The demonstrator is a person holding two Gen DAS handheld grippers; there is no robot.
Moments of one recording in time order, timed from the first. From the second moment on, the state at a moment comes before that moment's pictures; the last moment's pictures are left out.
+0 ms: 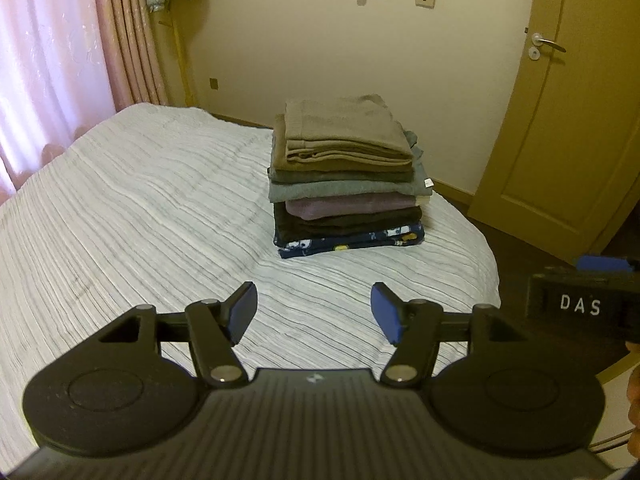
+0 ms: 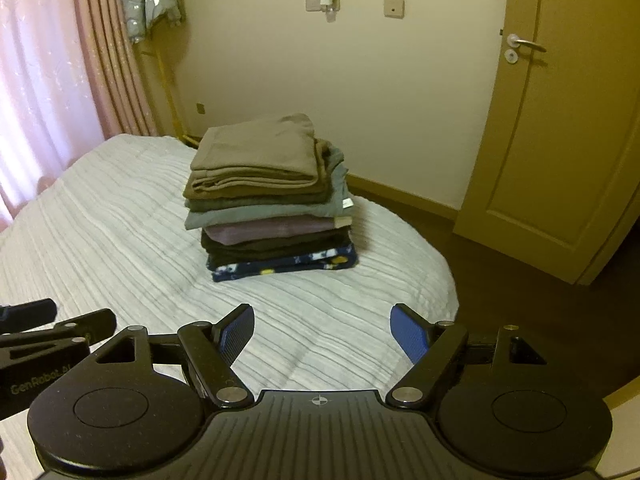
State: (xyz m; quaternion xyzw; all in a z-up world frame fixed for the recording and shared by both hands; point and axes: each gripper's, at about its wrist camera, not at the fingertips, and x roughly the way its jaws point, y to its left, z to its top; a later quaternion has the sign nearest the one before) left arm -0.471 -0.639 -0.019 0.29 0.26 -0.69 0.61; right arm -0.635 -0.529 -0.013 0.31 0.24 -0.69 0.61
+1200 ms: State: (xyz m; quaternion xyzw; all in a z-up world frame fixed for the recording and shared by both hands) left arm -0.474 -0.705 -0.063 0.33 0.32 -0.67 0.59; right arm -0.645 -0.590 -0.064 0.37 0.29 -0.65 0.60
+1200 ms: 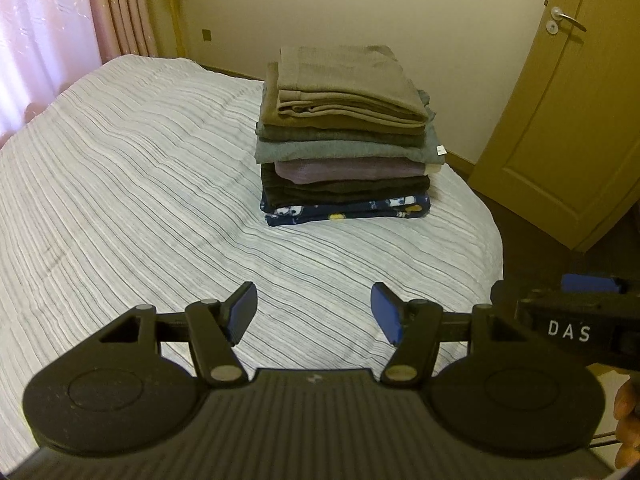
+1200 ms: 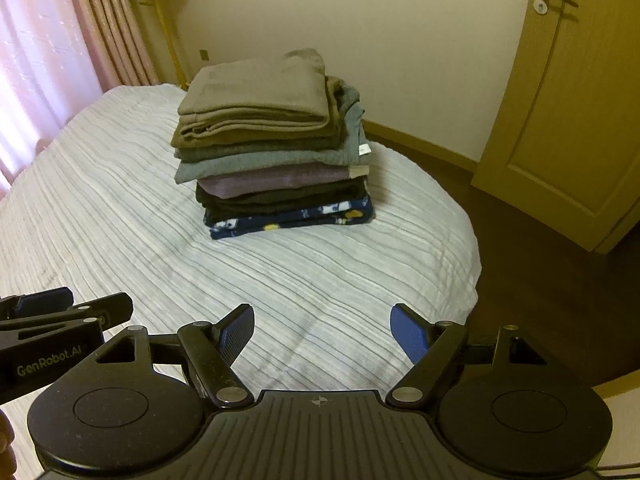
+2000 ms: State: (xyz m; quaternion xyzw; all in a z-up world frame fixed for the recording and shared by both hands) left arm -0.482 -0.742 -0.083 0.34 0.32 -0.67 0.58; right arm -0.649 -0.618 -0.082 0.39 0.31 -0.64 0.58
